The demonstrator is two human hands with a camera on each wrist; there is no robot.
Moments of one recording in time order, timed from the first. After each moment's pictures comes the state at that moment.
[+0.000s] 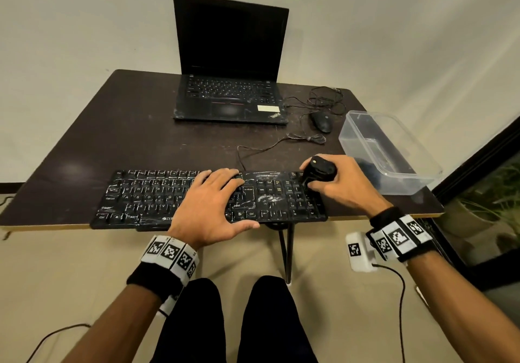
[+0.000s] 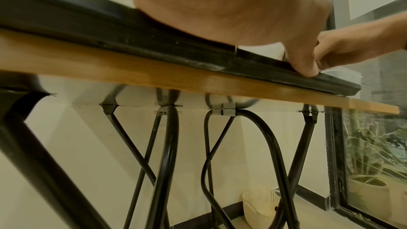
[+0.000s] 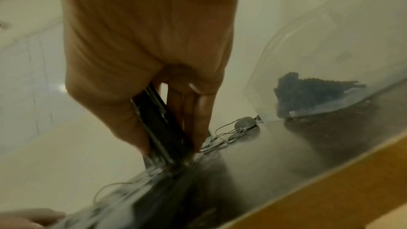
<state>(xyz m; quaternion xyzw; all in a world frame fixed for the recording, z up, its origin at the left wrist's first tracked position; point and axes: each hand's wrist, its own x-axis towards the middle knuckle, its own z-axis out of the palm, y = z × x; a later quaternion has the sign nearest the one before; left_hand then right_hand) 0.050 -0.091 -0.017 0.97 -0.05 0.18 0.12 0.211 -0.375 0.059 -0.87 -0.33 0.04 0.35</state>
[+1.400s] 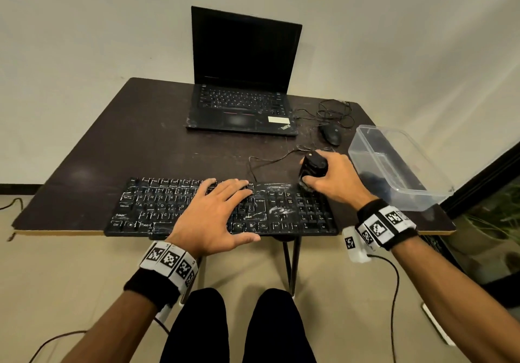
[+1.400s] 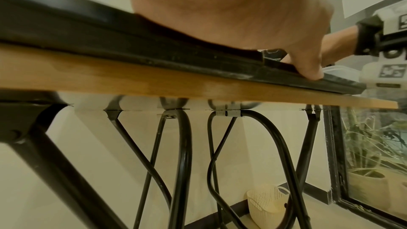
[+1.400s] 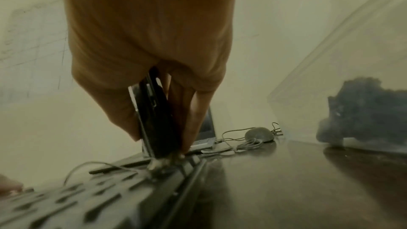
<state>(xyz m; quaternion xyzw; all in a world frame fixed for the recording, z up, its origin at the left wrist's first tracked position) 0.043 -0.072 -0.014 0.98 -0.07 0.15 0.11 0.227 -0.327 0.068 -0.90 -0.32 -0.01 0.29</state>
